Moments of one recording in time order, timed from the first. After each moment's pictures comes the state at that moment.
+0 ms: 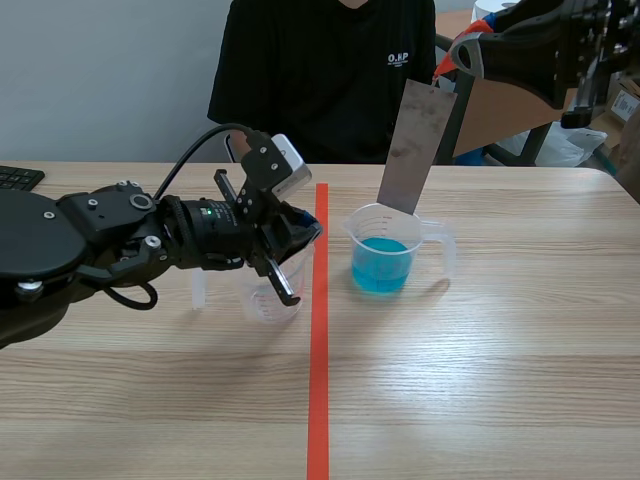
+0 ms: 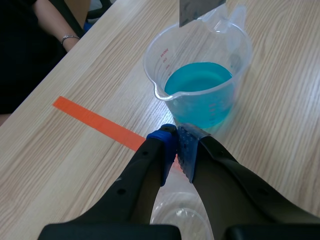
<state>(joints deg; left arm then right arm) -29.9 -23.2 55.1 61.1 -15.7 -18.7 -8.0 28.5 57.0 -32.7 89.7 38.5 45.4 5.4</state>
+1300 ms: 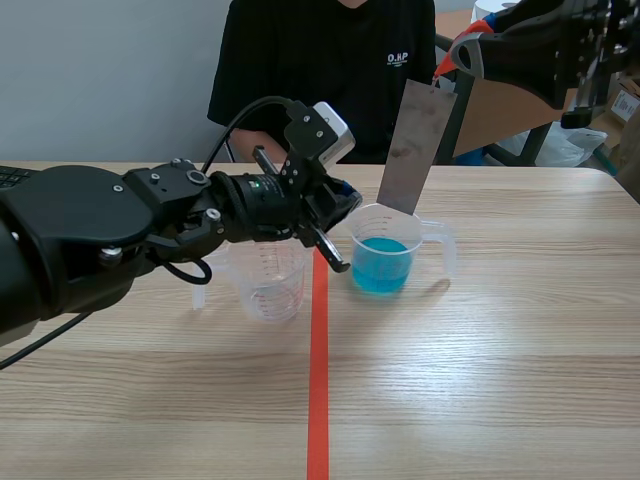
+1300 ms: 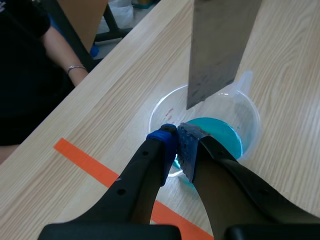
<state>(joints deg) -34.2 -14.3 55.1 54.2 -15.7 -16.0 -9.7 28.5 57.0 -32.7 89.7 38.5 45.4 5.4</state>
